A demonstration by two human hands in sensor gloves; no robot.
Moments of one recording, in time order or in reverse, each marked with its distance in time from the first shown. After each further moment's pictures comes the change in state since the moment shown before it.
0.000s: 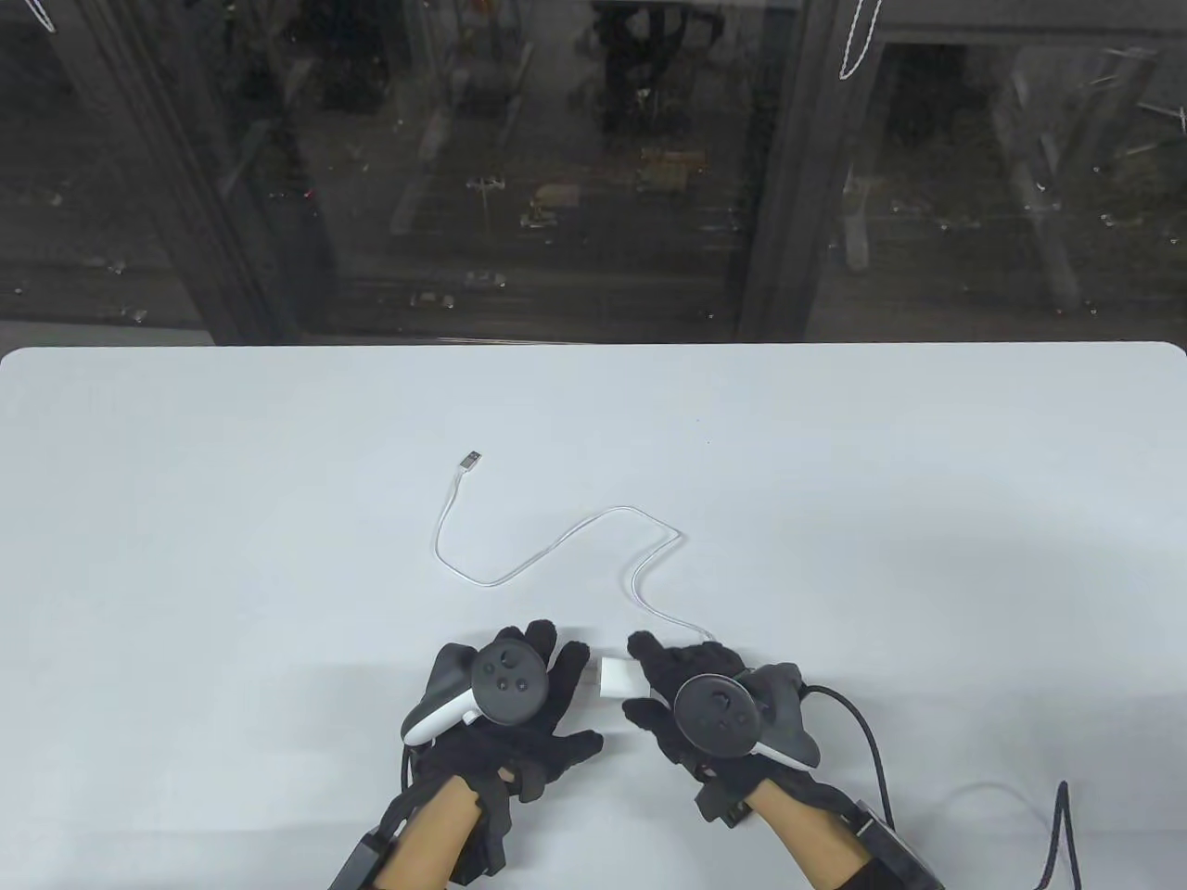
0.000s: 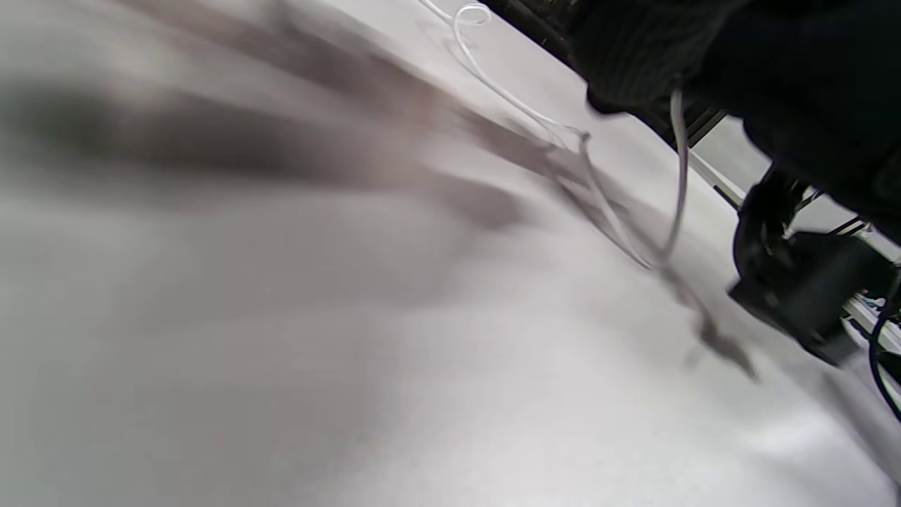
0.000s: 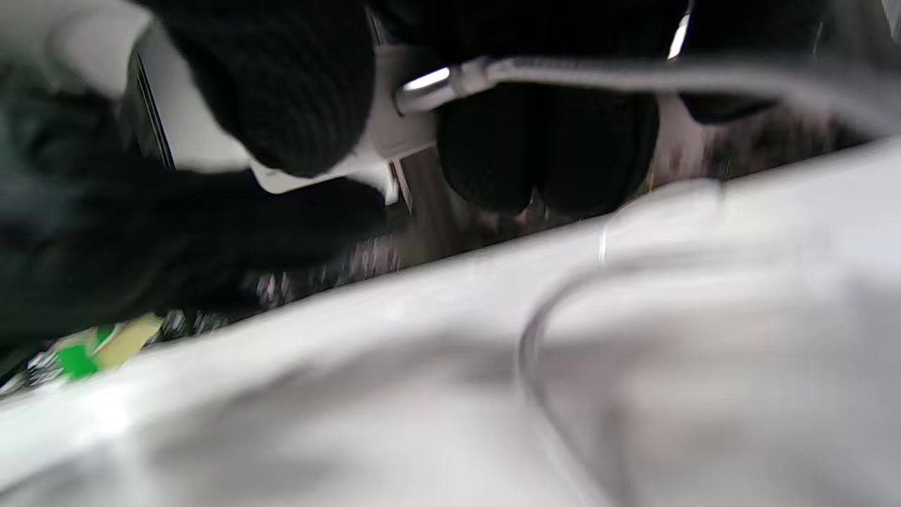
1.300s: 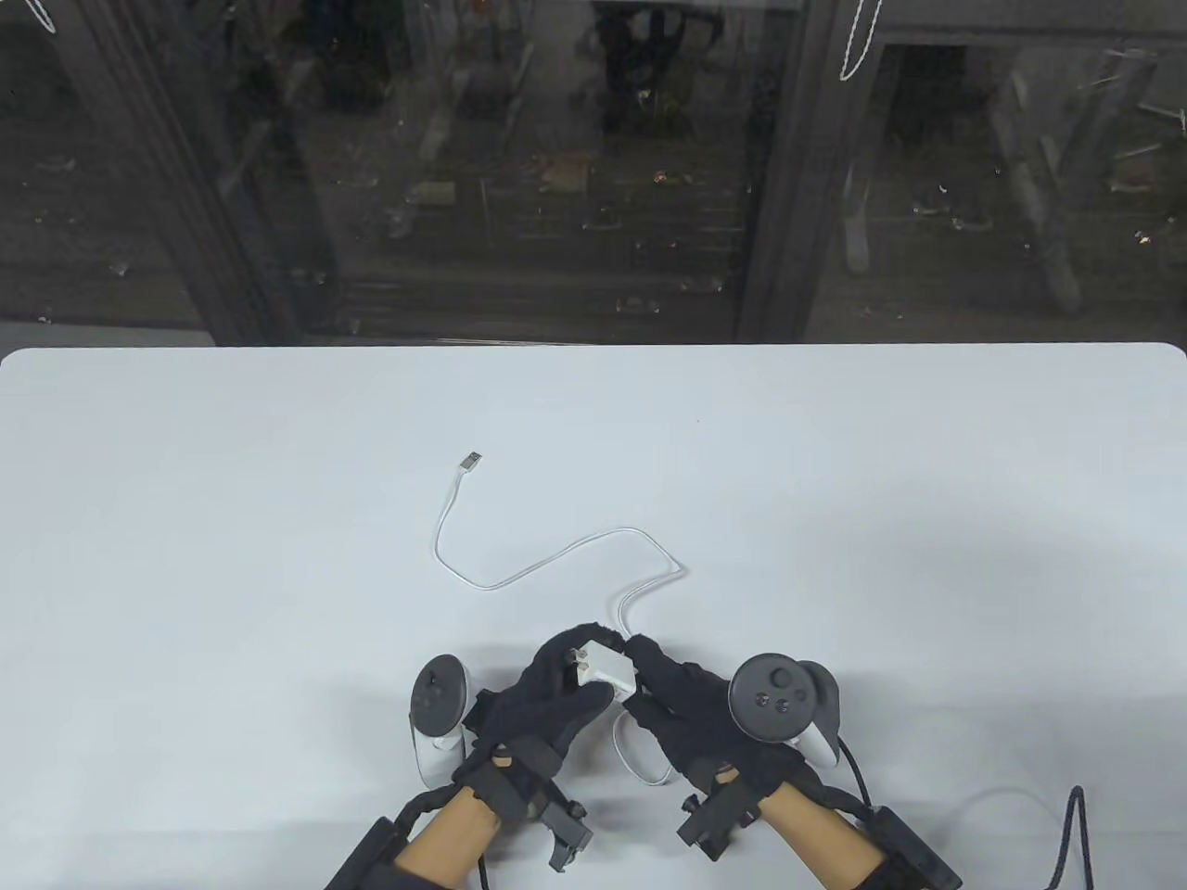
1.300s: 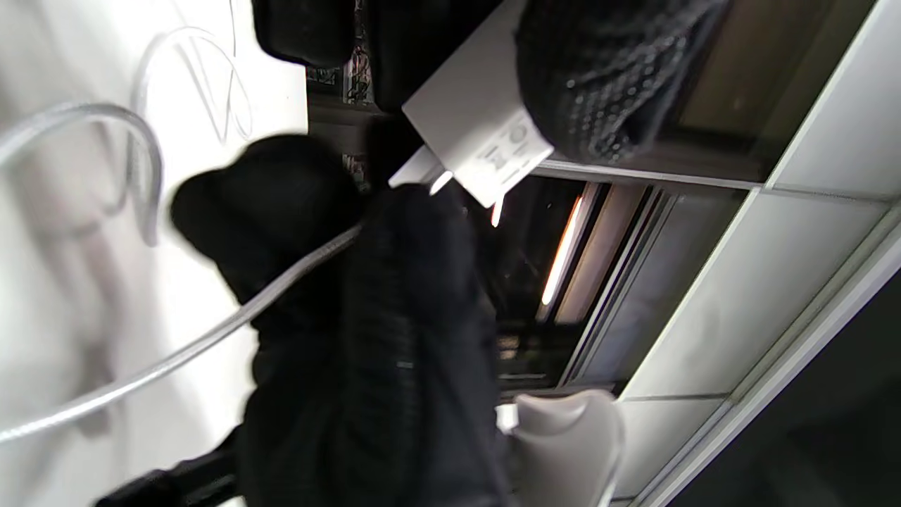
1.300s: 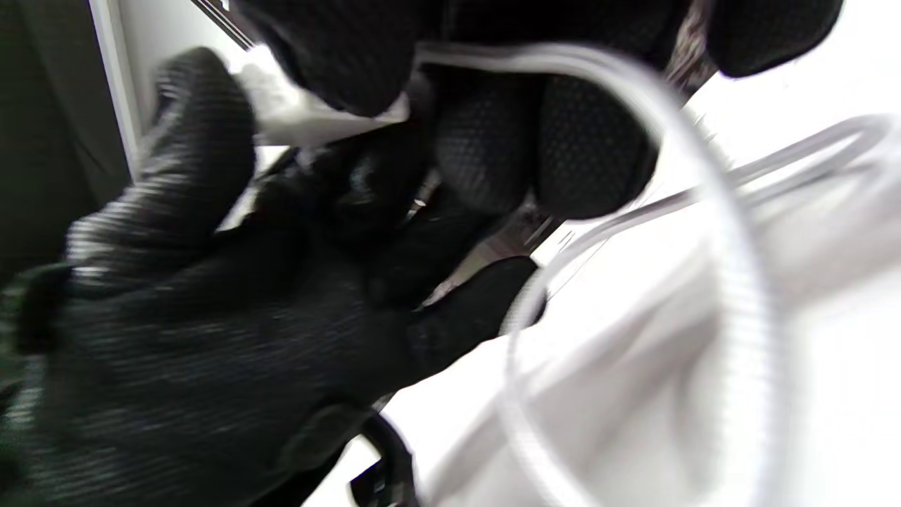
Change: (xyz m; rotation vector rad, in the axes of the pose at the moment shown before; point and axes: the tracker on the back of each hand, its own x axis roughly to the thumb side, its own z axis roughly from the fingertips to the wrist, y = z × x) left_hand -0.004 -0.019 -0.010 0.451 -0.484 1.106; right_hand -0.014 -0.002 0.008 -0.108 0.005 -0.505
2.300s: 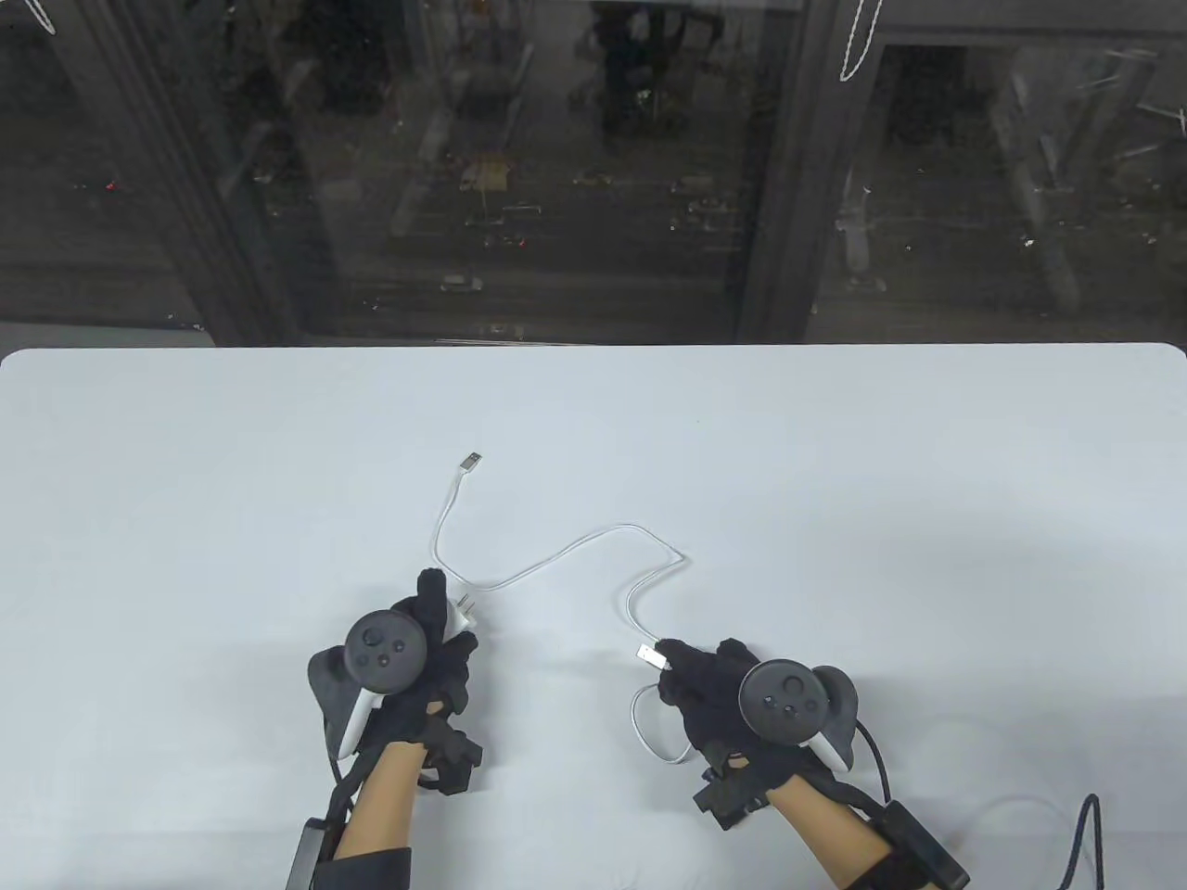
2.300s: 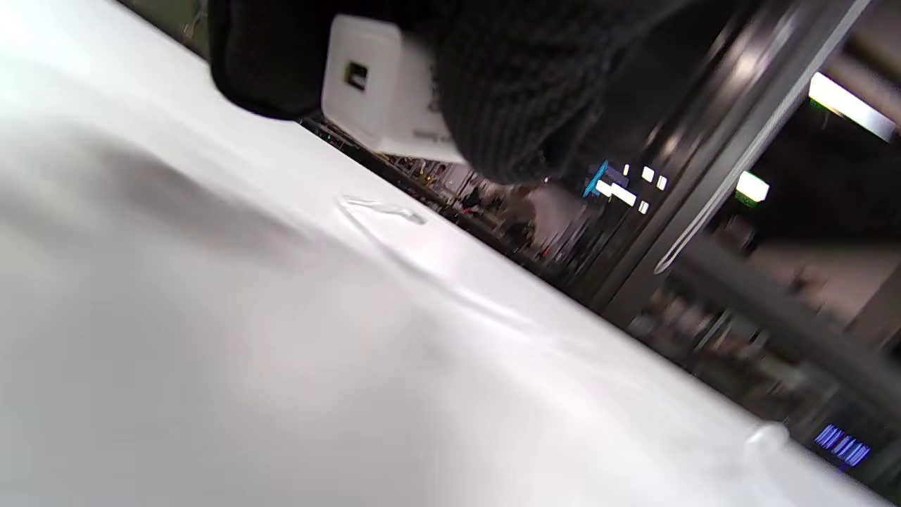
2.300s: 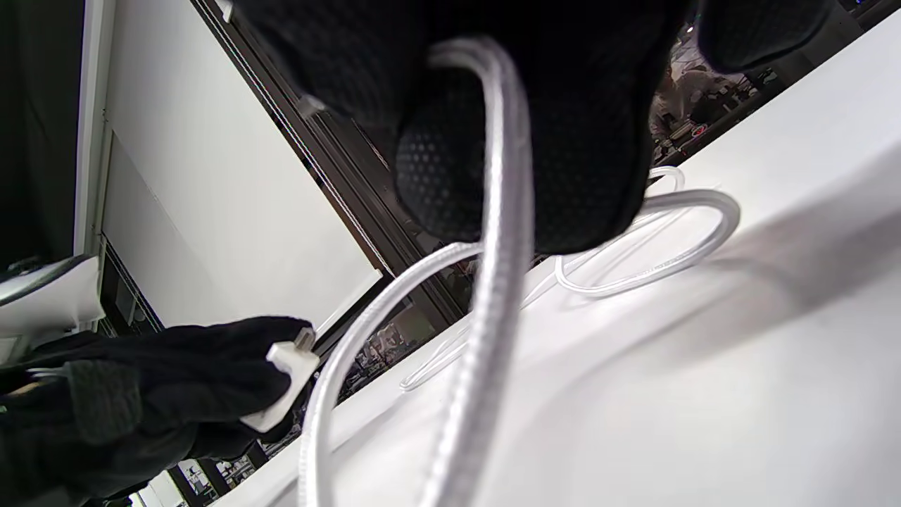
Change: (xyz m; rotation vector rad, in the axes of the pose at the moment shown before) left_hand 0.053 0.091 0.002 0.393 0.377 -1.243; right_hand -0.021 -0.012 0.003 -0.144 0.034 0.192
